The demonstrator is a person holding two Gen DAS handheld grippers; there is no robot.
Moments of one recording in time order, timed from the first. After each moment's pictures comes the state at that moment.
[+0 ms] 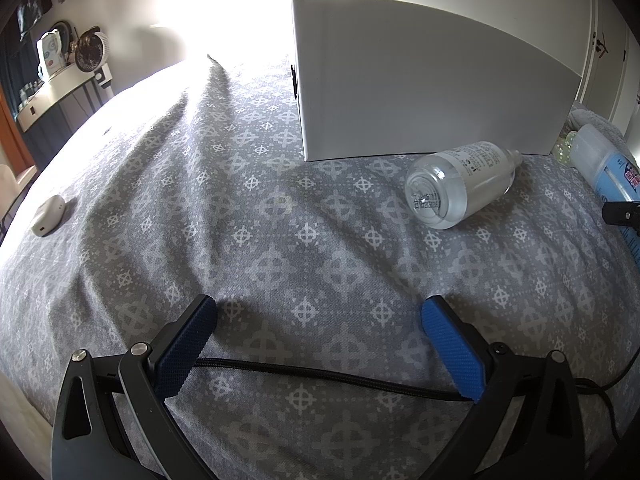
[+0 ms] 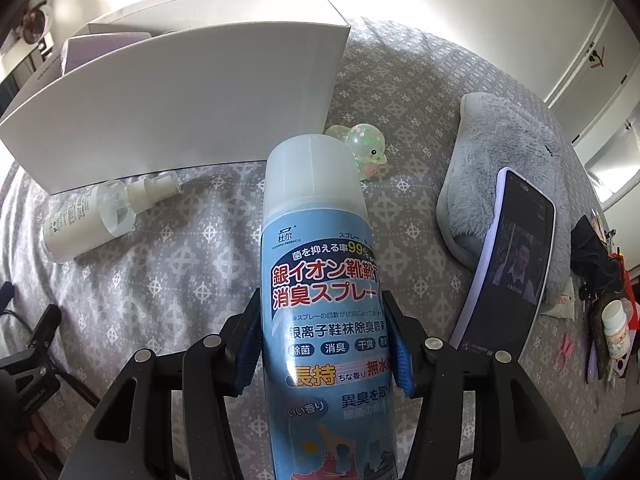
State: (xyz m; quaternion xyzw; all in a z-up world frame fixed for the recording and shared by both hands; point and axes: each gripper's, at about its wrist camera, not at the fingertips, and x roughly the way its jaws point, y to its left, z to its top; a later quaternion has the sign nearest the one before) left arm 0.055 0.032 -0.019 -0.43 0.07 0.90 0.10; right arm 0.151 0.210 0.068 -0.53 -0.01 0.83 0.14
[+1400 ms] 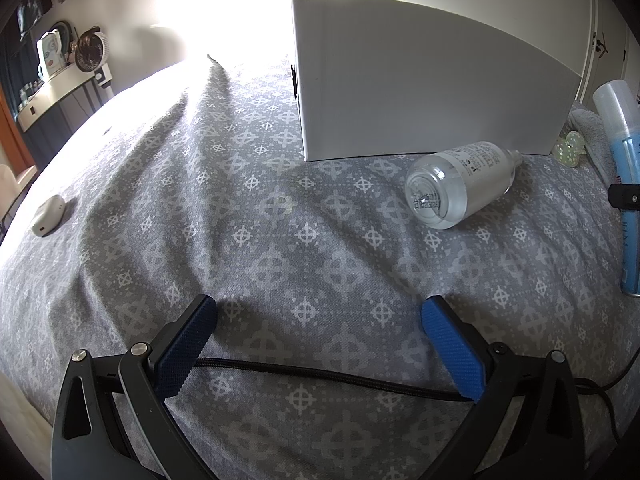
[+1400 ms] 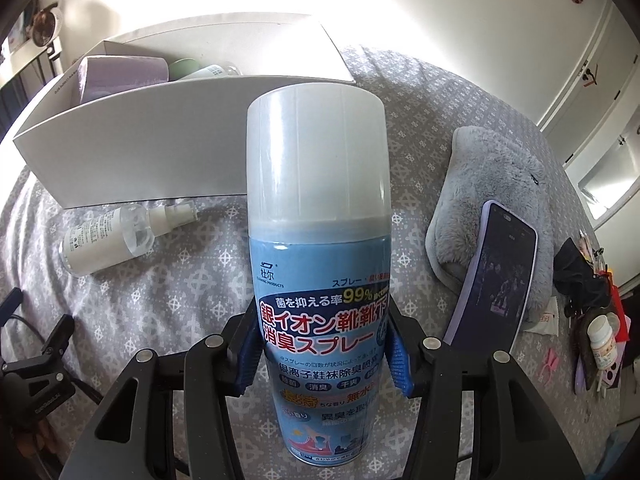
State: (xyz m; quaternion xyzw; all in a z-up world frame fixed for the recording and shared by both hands) left arm 0.057 0.033 -0.020 -0.43 0.07 0.90 0.10; right arm 0.151 0.197 0.086 -0.50 -0.03 0.85 0.14
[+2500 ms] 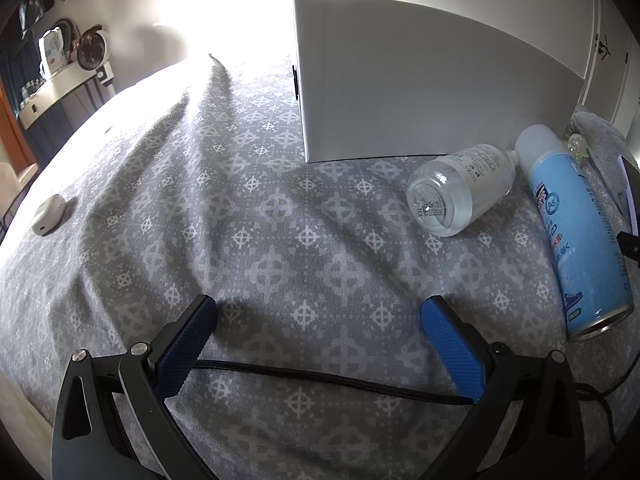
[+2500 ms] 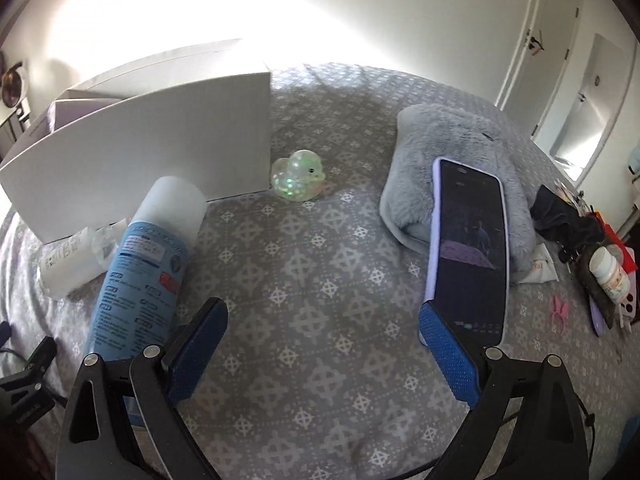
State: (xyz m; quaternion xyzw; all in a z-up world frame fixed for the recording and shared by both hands) left arm 0.063 0.036 -0.014 -0.42 0.06 0.90 0.10; right arm 0.193 0.246 0.060 -0.45 0.05 0.86 0.25
